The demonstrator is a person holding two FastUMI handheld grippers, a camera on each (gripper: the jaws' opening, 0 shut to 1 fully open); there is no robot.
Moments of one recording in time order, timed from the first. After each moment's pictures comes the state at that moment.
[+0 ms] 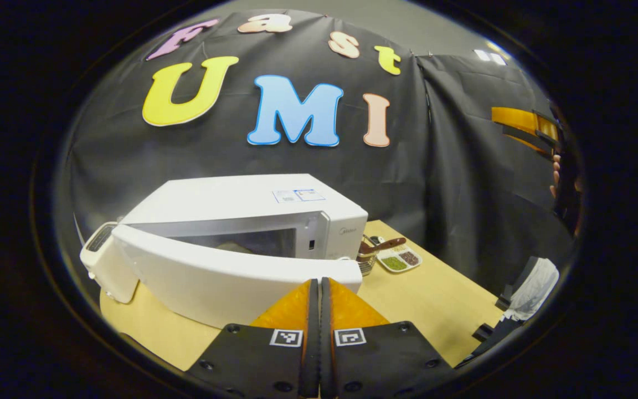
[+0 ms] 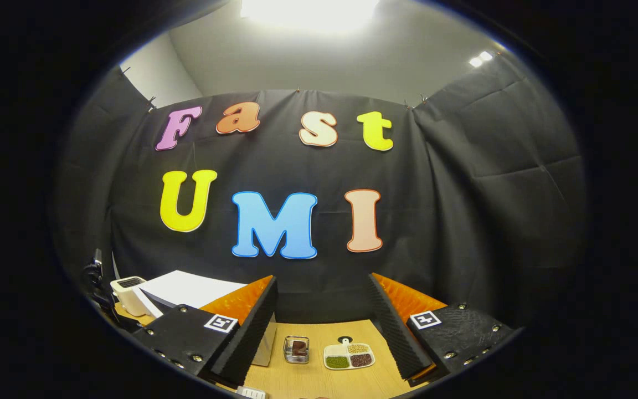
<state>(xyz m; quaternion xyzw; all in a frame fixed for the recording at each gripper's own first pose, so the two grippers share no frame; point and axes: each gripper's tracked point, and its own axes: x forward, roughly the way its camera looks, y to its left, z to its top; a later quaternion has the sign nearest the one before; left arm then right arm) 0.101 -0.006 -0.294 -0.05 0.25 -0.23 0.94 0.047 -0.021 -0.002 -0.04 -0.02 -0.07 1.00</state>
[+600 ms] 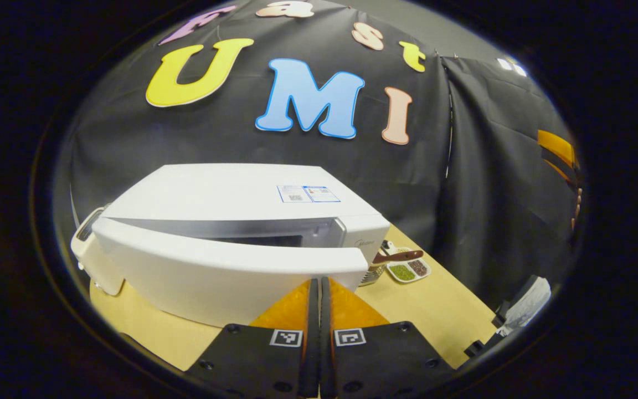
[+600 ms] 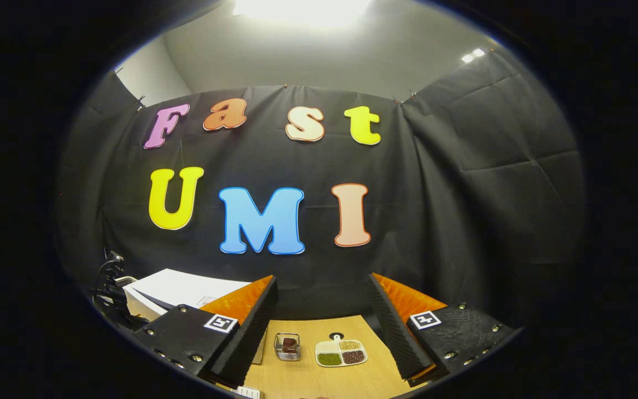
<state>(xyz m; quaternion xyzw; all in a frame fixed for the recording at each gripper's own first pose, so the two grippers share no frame) 0.149 -0.015 -0.315 -0.08 0.29 -0.20 0.93 0.044 -0.048 -0.011 -0.02 -0.01 -0.09 1.00</state>
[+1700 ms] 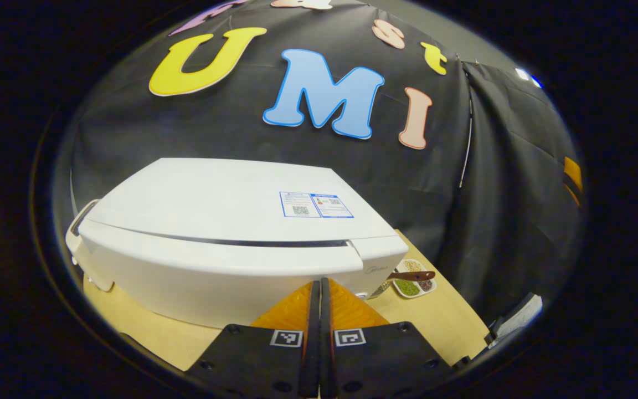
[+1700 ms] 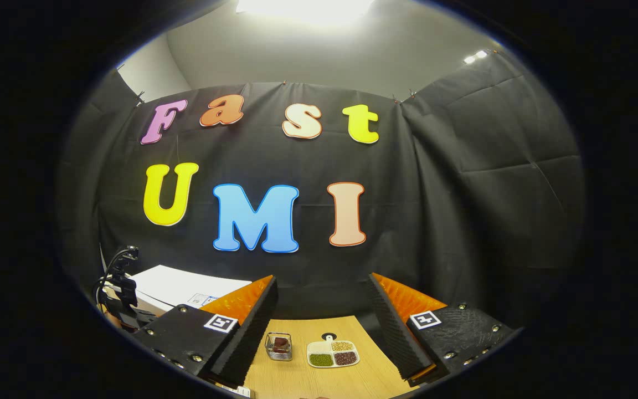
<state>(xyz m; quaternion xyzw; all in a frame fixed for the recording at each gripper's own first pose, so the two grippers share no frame) 0.191 -0.028 -0.327 -0.10 0.31 -0.18 0.93 0.053 -0.061 -0.012 -0.03 0.00 -0.10 0.99</state>
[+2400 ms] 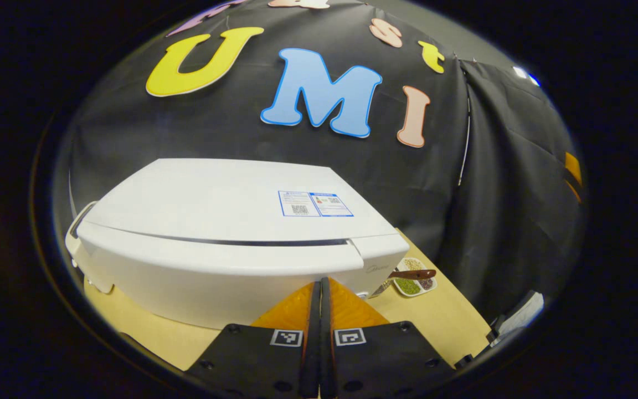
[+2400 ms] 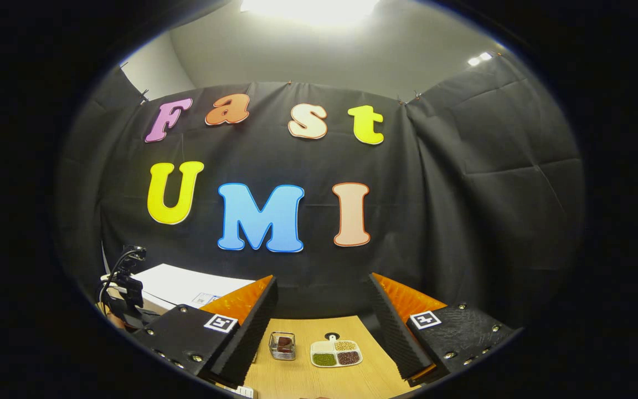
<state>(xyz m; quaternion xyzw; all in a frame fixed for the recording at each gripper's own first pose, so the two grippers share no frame) 0.195 -0.028 -0.326 -0.10 0.30 -0.18 0.93 0.053 -0.046 -0.015 -0.04 0.00 -0.09 1.00</state>
